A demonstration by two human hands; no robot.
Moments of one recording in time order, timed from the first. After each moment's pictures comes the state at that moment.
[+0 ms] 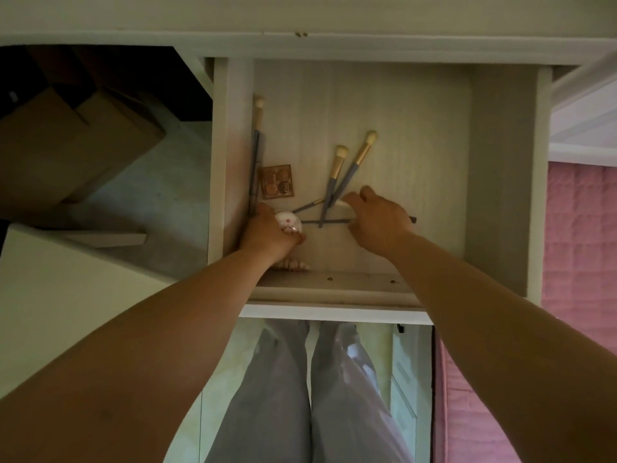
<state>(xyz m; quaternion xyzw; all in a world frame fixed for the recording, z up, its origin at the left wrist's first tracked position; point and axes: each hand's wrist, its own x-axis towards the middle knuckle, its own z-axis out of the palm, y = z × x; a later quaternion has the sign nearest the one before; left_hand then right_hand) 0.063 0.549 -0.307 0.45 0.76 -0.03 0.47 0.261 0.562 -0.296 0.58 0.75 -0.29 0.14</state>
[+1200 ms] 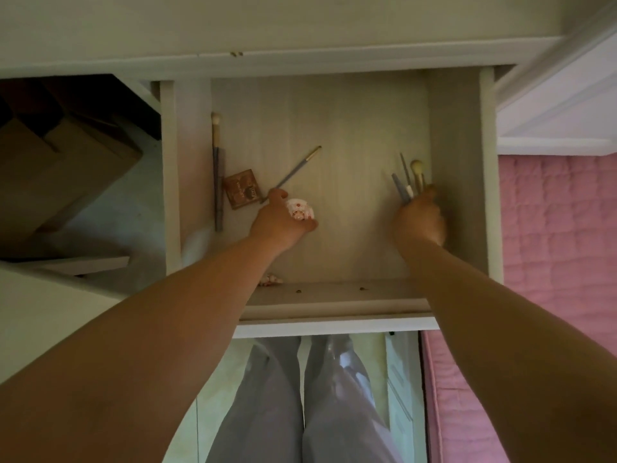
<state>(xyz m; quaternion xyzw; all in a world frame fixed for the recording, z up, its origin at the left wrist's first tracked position) 0.123 0.582 -0.311 0.51 0.71 0.02 0.48 0.337 0.562 -0.312 0.91 0.34 -0.25 -0.01</state>
